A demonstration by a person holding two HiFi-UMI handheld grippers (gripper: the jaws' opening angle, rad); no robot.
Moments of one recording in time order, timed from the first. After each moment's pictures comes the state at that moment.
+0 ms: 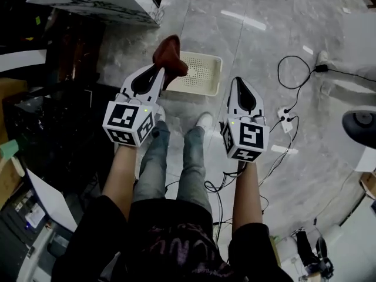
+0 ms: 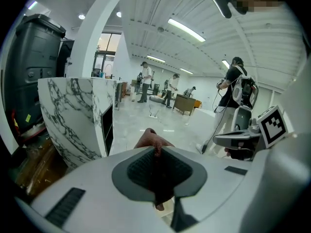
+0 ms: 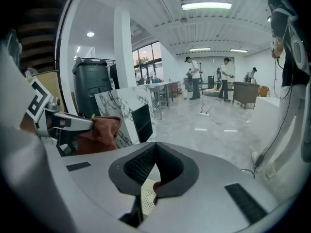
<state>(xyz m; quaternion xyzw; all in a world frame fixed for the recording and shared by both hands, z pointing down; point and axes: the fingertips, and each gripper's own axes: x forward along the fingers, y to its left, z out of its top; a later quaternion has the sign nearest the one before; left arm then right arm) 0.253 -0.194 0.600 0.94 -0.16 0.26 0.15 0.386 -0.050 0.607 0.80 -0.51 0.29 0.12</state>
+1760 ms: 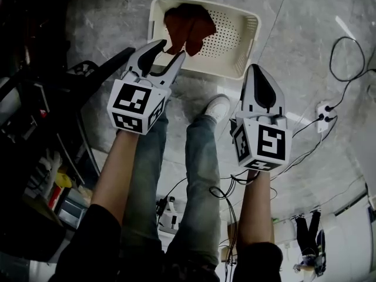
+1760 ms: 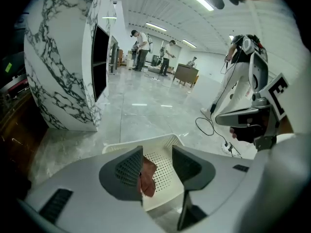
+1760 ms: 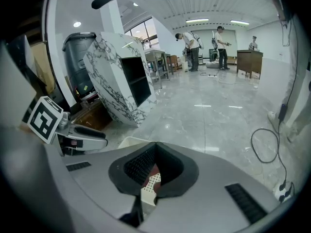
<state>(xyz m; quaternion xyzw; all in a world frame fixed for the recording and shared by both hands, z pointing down) 0.250 -0.160 1.025 0.90 -0.11 0.39 0.18 0.369 -0.042 0.985 0.76 -0.50 0.39 0.13</state>
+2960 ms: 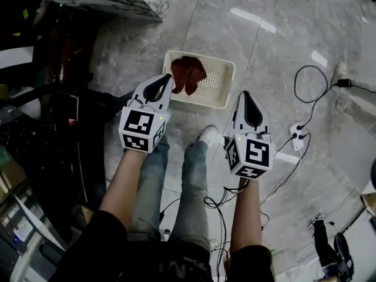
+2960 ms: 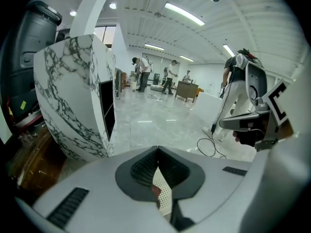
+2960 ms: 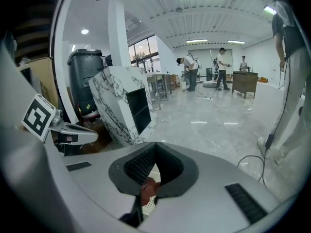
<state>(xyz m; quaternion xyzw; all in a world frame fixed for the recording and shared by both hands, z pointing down) 0.257 -0.196 0.801 0.92 -0.16 0.32 0.13 0.389 -0.059 0.772 0.80 -0.50 0.31 0.11</state>
